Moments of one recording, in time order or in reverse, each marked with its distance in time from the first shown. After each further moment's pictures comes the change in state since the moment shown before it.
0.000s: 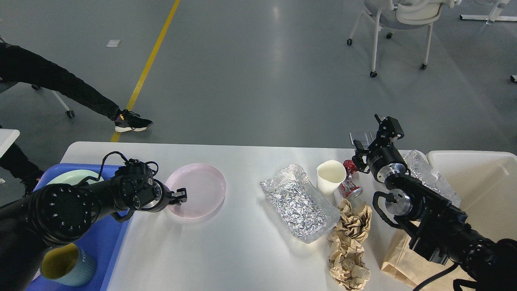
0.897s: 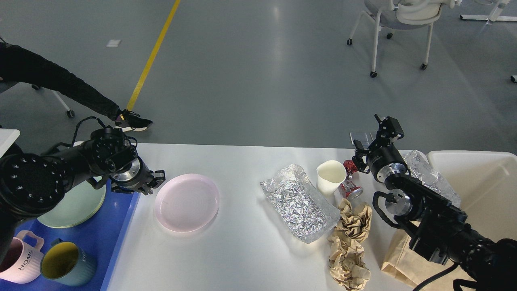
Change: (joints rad) left arm -0.157 0.118 -0.039 0.002 0.001 -0.286 0.067; right arm 0.000 0.000 0.000 0.000 0.000 0.000 0.000
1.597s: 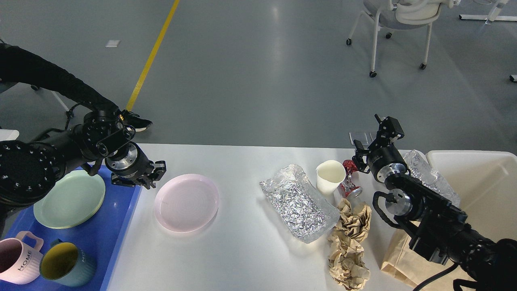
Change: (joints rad) left arm -0.036 0.021 -0.042 0.001 -0.001 -0.095 -0.013; right arm 0.000 0.000 0.000 0.000 0.000 0.000 0.000
